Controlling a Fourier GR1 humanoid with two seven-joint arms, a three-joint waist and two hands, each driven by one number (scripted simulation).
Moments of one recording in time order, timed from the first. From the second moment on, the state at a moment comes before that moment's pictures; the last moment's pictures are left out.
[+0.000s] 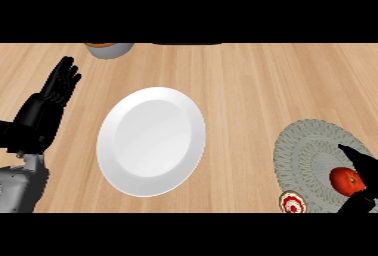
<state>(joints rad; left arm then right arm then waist) -0.25 0.37 -0.01 -1.61 0.13 0.03 0.09 0.06 -0.62 0.13 -1.65 0.51 0.40 0.74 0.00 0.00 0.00</state>
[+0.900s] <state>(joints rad) -0.27 0.33 0.03 -1.60 0.10 -0.01 0.11 -0.06 -0.57 0.12 -1.39 0.81 0.11 0.42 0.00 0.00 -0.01</state>
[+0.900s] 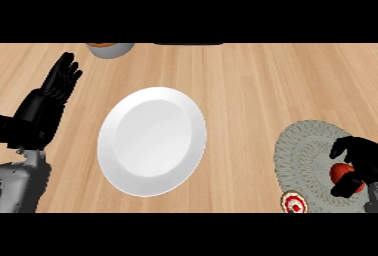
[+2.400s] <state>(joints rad) -0.28 0.31 0.06 -1.60 0.08 -0.03 0.12 -0.51 -0.34 0.17 -1.63 0.48 0.30 -0.03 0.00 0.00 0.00</state>
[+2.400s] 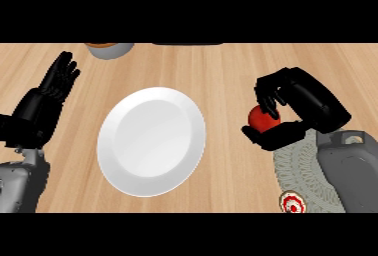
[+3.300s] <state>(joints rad) -0.29 0.29 0.06 -1.61 0.05 -0.06 0.13 -0.84 -0.01 0.51 -1.24 0.49 0.03 0.26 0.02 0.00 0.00</state>
